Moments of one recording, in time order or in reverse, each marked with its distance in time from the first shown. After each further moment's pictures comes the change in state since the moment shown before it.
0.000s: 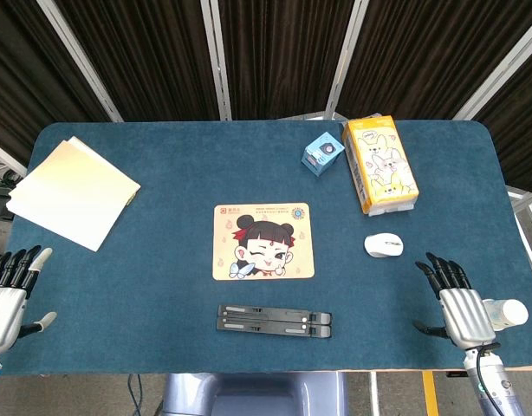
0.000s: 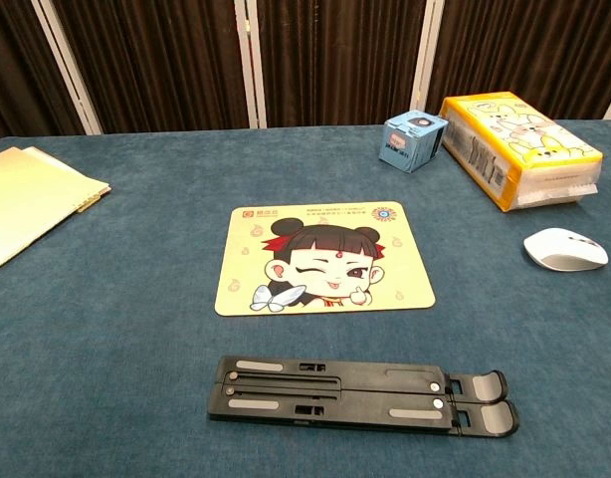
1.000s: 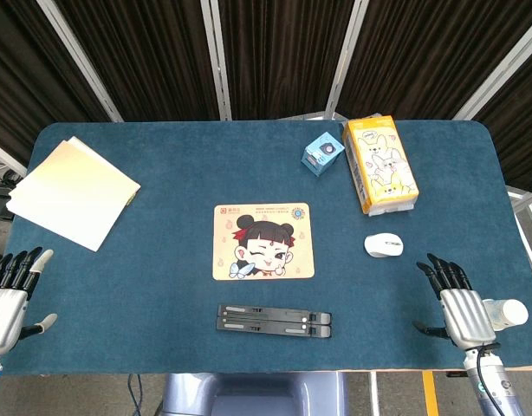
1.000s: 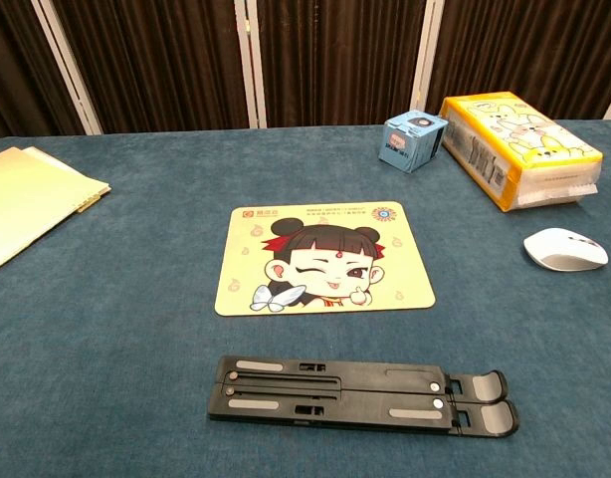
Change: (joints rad) left arm 0.003 0.001 0.006 -0.012 0.001 -0.002 0.006; right arm 0.002 0.001 0.005 -0.017 0.030 -0.013 -0.004
